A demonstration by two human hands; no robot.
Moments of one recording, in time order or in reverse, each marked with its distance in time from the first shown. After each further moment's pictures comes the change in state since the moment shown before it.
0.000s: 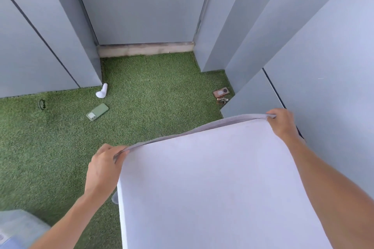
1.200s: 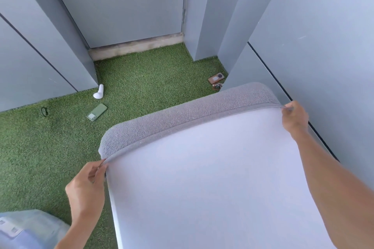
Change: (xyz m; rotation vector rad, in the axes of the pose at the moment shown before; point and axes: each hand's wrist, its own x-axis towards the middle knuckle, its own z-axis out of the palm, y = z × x) left_hand -0.113 -0.006 0.023 -0.226 0.216 -0.222; right_hand -0.088 0.115 0.010 0.231 0.150 0.428
